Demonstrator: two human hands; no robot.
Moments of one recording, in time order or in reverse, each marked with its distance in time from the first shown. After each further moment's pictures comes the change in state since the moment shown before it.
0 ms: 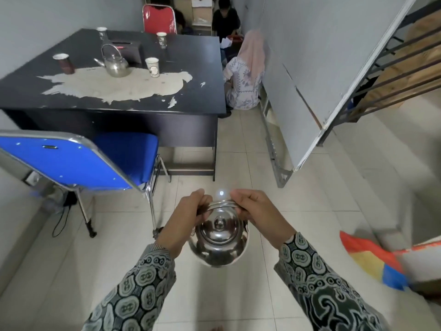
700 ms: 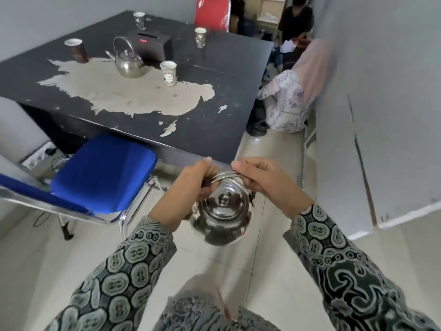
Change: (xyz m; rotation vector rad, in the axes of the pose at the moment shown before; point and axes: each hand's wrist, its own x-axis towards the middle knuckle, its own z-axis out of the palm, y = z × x) left_hand 0.371 0.120 0.016 -0.026 0.207 0.087; right_hand 0.364 -0.087 -0.236 -0.215 -0.365 -0.076
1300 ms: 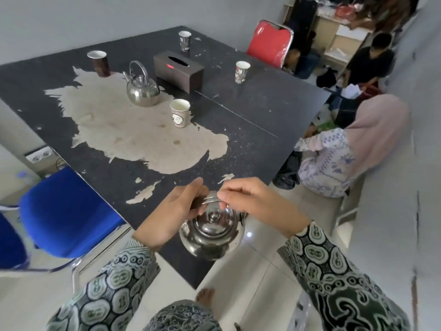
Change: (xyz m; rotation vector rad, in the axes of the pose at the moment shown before) left_hand 0.294 0.040 -0.032 0.003 0.331 -0.041; right_hand 0.295 -0.019 -0.188 -0.374 -0.461 -0.020
